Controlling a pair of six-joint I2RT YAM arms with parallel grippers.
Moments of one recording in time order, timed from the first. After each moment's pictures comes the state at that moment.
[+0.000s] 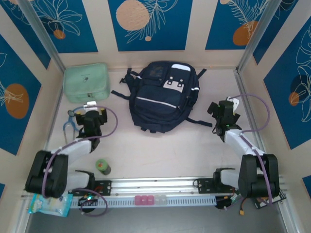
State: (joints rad) left arm -0.19 1.29 0.40 0.49 -0.54 -0.02; right arm 0.01 1.22 0.55 0.07 0.36 0.37
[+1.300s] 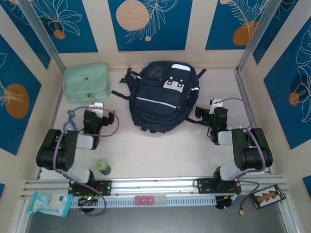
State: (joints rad) left arm -0.09 1.56 0.36 0.86 -0.11 0.06; right arm 0.03 1.52 0.40 0.73 0.02 0.12
